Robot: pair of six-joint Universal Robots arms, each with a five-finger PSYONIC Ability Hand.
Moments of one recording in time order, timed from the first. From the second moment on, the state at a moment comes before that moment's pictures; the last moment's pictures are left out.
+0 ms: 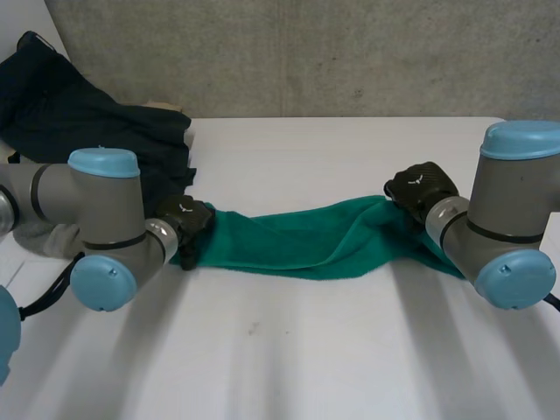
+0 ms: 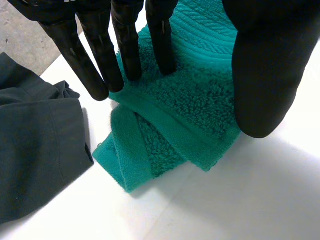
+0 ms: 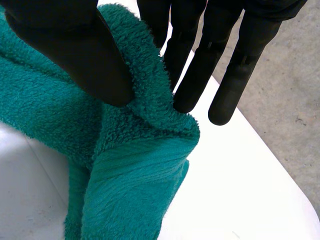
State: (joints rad) left arm 4.32 -2.35 -1.16 3.02 -1.54 3.70; right arm 1.94 -0.95 1.25 0.05 1.52 2.54; left_hand 0.51 0.52 0.51 0.52 0.34; right_hand 1.12 1.17 1.19 1.20 1.01
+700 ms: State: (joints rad) left arm 4.33 -2.04 -1.13 2.58 -1.43 3.58; right arm 1.87 -1.11 1.23 0.31 1.47 2.35; left_hand 1.15 1.19 1.19 1.19 0.99; right_hand 1.12 1.17 1.19 1.20 1.01
